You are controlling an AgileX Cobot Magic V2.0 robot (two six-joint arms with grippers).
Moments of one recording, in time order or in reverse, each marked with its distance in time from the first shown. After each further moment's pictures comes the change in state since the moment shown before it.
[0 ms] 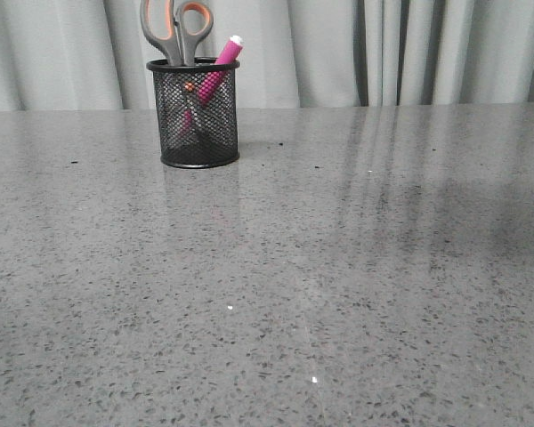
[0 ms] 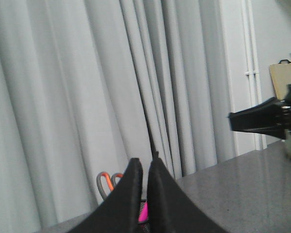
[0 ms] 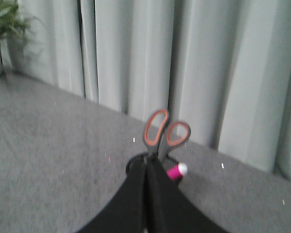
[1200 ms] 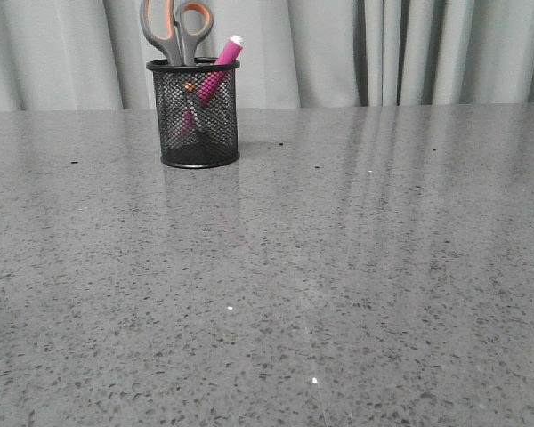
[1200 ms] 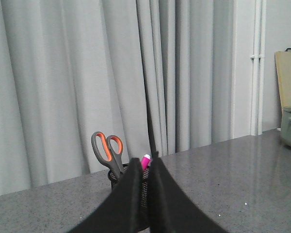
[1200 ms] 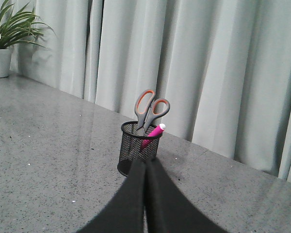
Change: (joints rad) left arm 0.000 -0.055 0.136 -0.061 -0.013 0.000; right arm 0.000 -0.781 0.512 -0.096 0.120 0.000
